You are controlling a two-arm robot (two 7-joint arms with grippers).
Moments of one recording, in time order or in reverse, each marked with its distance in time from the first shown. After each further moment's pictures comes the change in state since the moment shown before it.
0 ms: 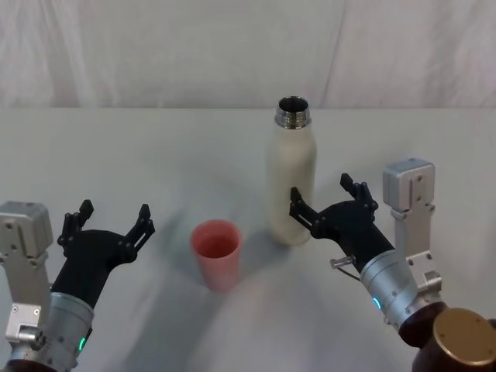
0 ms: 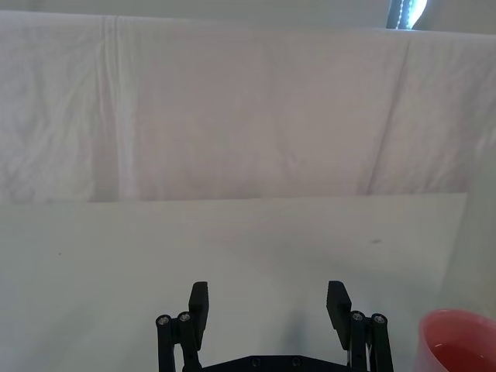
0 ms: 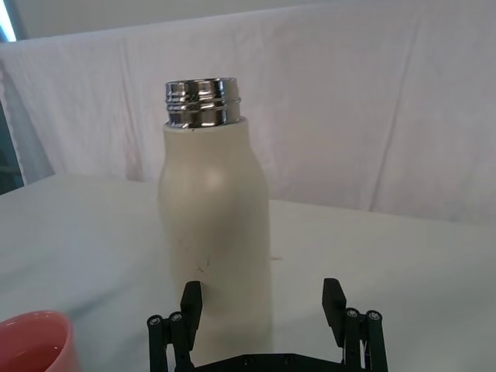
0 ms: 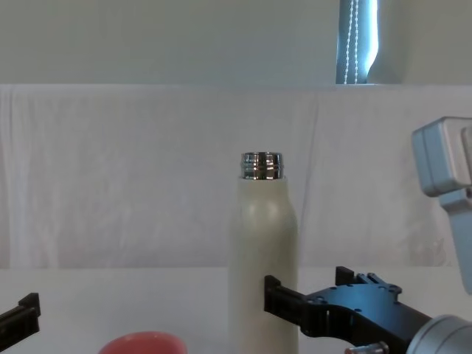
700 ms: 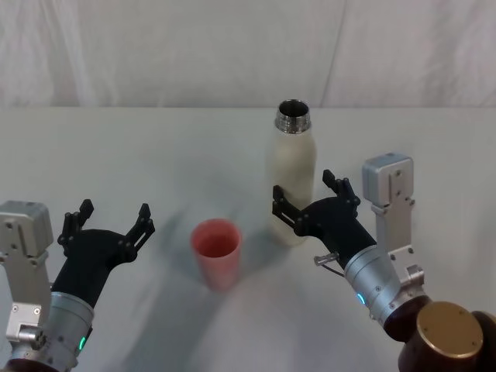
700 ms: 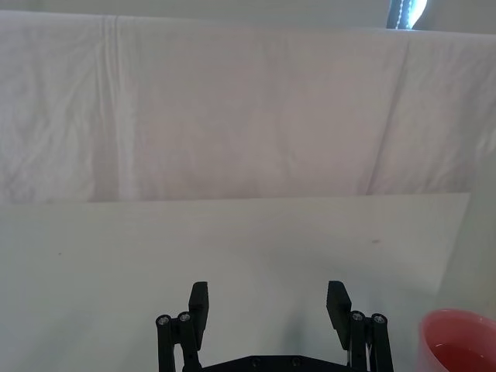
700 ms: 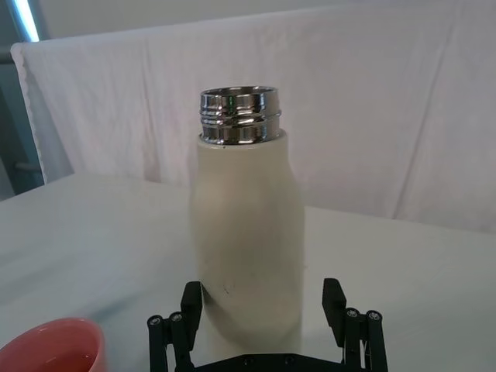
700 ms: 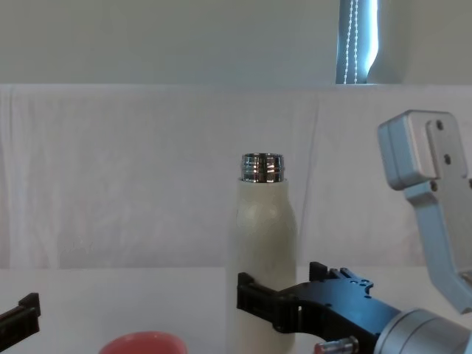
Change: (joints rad) left arm 0.000 0.000 0.000 0.000 0.000 0.000 0.000; right arm 0.024 -0.014 -0.032 0.016 -0.012 0.008 0.008
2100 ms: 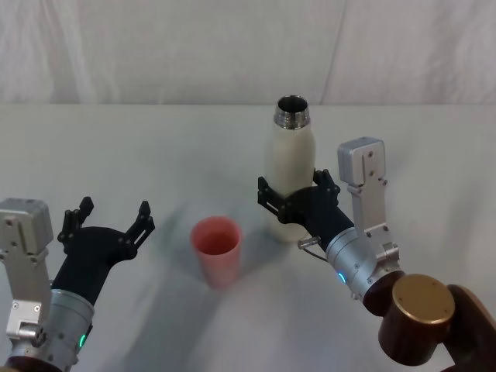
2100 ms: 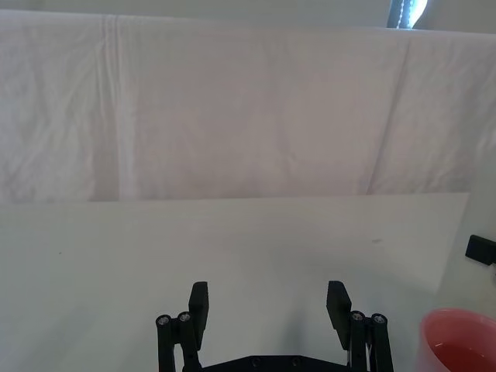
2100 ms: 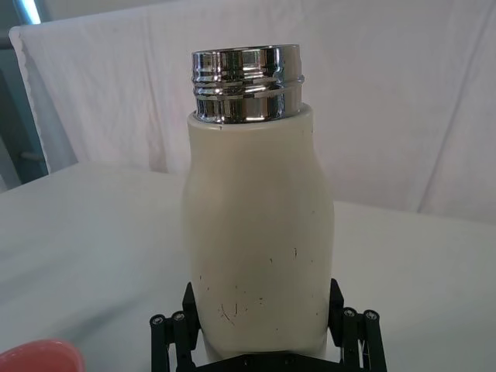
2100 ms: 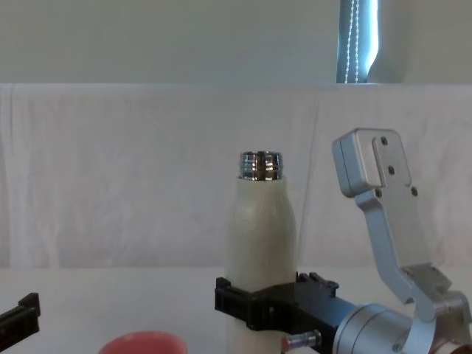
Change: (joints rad) left arm 0.000 0.000 0.000 0.000 0.000 0.000 0.000; right arm 0.118 -0.036 -0.015 0.156 0.016 0.005 0.013
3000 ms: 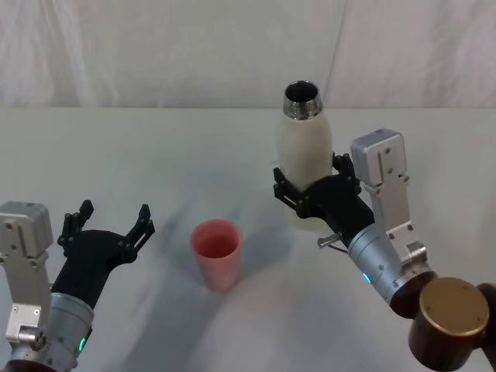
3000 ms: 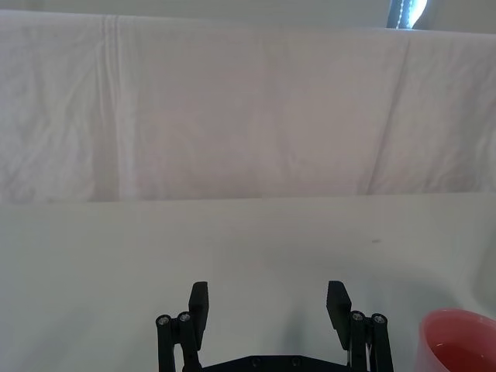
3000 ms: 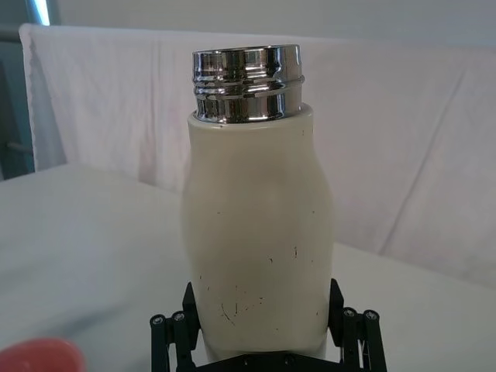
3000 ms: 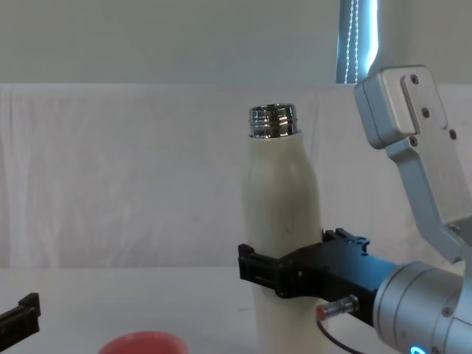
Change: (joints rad) left arm 0.000 0.000 0.000 0.000 0.000 0.000 0.000; right arm -0.060 0.075 -0.010 -0.189 -0.094 0.040 -0.013
